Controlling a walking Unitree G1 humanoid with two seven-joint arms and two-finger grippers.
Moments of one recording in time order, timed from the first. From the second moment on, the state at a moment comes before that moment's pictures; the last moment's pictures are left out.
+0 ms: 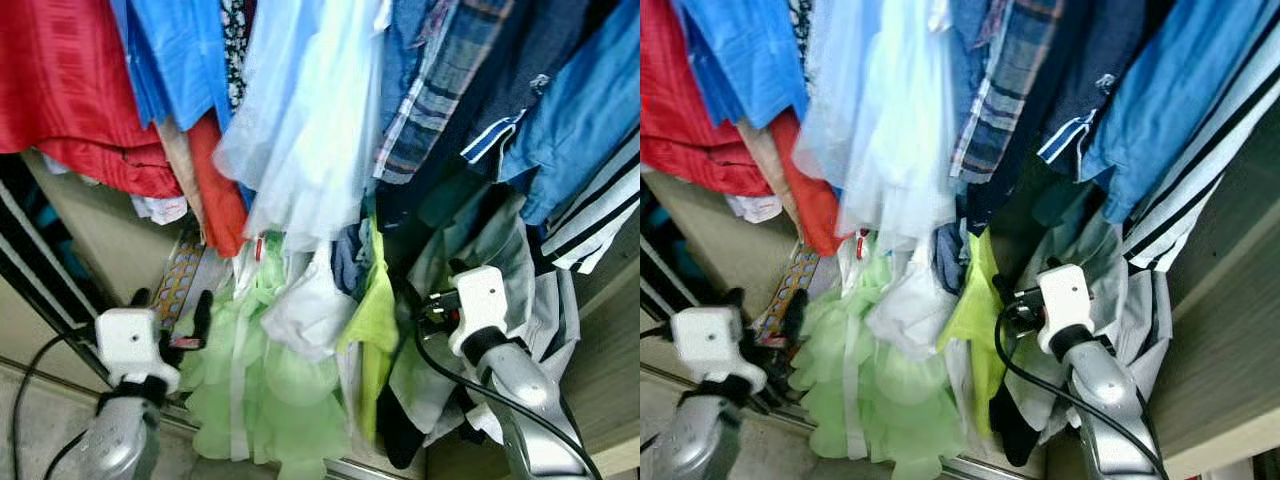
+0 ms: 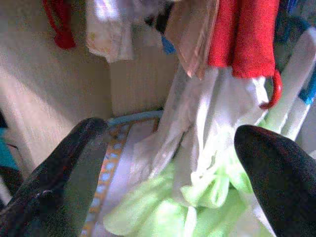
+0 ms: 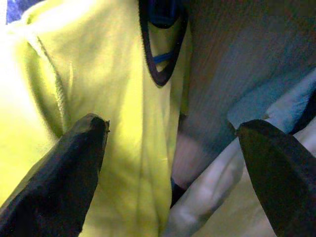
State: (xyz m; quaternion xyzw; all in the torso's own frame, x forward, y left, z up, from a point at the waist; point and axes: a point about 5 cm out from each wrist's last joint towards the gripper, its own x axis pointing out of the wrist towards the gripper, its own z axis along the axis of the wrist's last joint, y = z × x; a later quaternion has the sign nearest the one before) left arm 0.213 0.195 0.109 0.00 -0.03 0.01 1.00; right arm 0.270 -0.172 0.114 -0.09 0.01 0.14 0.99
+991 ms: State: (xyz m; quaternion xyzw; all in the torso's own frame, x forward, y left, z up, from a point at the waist) left arm 0.185 0.192 0.120 0.02 0.01 0.02 1.00; right arm 0.226 -0.180 0.133 -0.08 -0.04 0.08 0.99
